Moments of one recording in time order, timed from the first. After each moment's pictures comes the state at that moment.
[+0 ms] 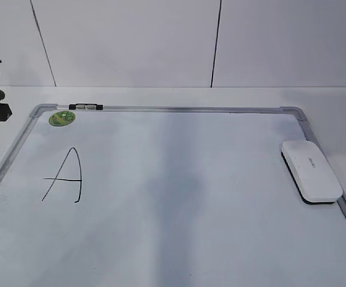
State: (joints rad) left arm -0.04 1.91 -1.44 -0.07 1.18 0.08; right arm 0.12 1.19 -1.17 0.18 1.25 0.04
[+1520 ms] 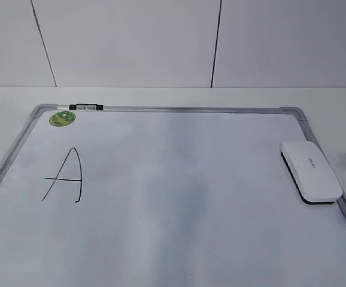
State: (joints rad) left arm -0.04 1.21 -0.98 -0.12 1.22 0.08; right arm 0.12 0.53 -0.72 0.02 1.26 0.06
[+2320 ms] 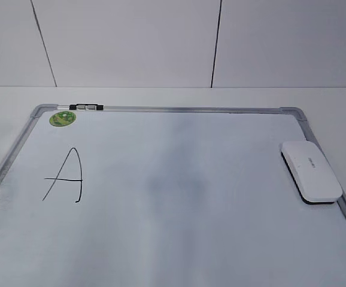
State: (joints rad) left arm -0.04 0.65 -0.95 -0.14 1.26 0.08; right arm 0.12 0.41 -0.67 -0.04 1.26 0.03
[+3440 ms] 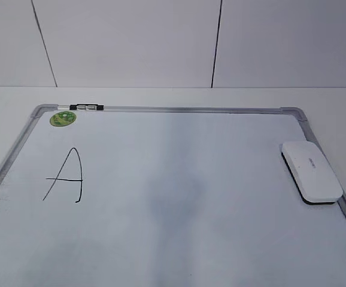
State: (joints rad) left arm -0.05 0.01 -0.56 -0.10 1.26 0.08; right arm 0.12 -0.02 -0.56 -0.06 1.28 0.02
